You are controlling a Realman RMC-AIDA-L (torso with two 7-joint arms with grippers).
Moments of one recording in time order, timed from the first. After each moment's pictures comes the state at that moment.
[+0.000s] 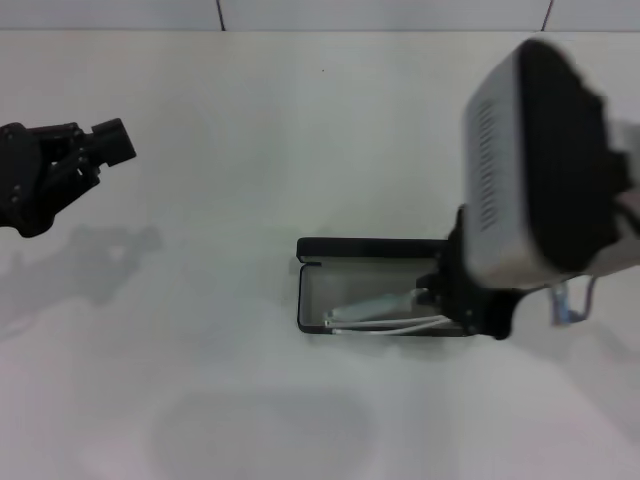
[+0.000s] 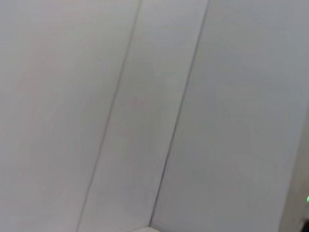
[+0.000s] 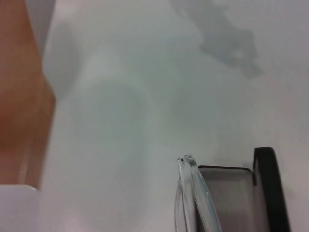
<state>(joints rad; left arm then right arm) -0.25 -1.94 0.86 0.72 1.40 1.81 -1.42 0.52 2.03 -1.80 -1.87 -2.43 -1.59 2.32</state>
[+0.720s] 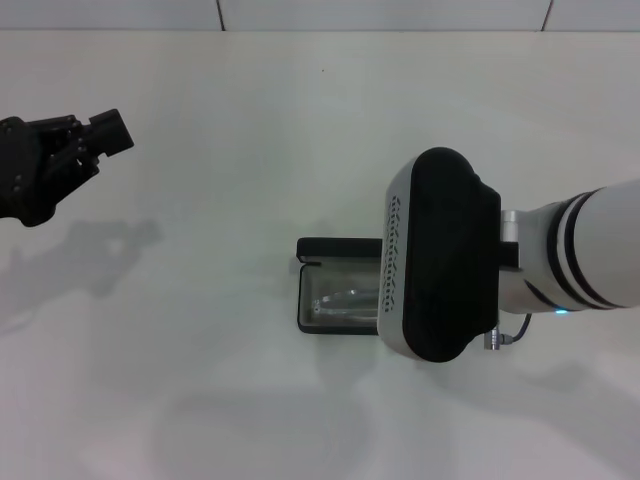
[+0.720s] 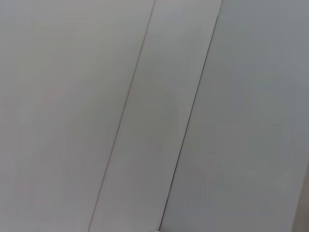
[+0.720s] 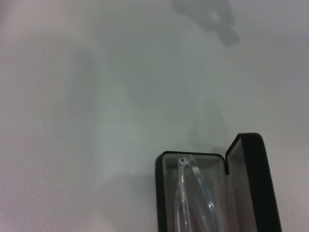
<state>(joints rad) -0.26 -1.94 0.84 0.71 1.41 1.78 -1.42 0.47 2.03 -2.14 -1.81 -2.76 -1.30 2.52</state>
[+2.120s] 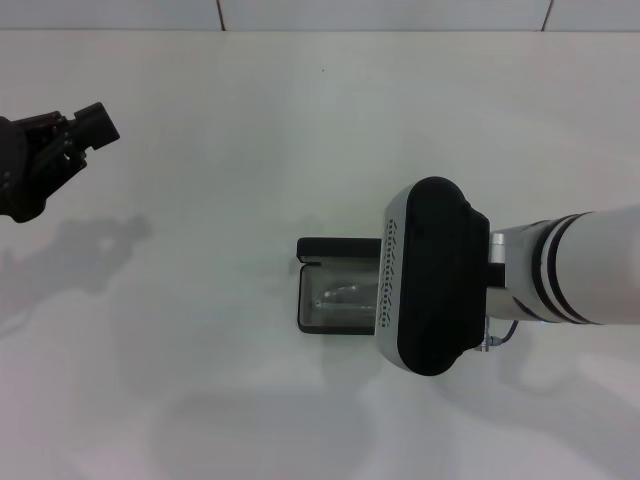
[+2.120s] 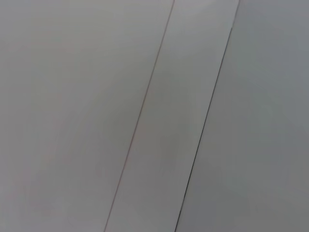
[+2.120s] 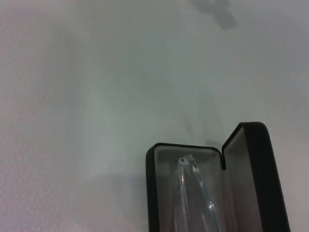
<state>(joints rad) -0.25 -1.96 0.80 0.68 1.41 1.78 -1.41 0.43 2.03 -2.20 -1.72 -2.83 -1.14 2.52</state>
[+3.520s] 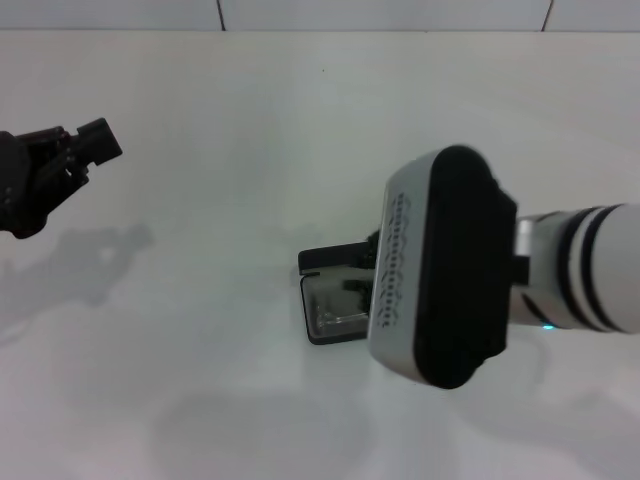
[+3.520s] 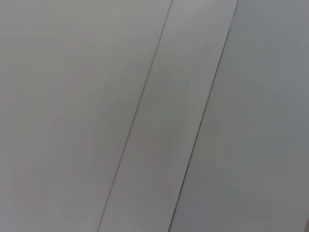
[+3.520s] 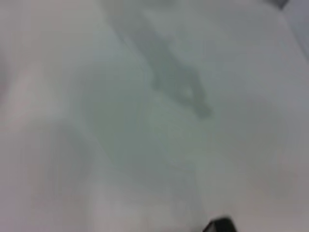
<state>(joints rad) -0.24 -1.96 0.81 0.68 1.41 1.80 -1.41 0.34 2.02 -2.17 -1.92 -2.72 -1.13 2.50</state>
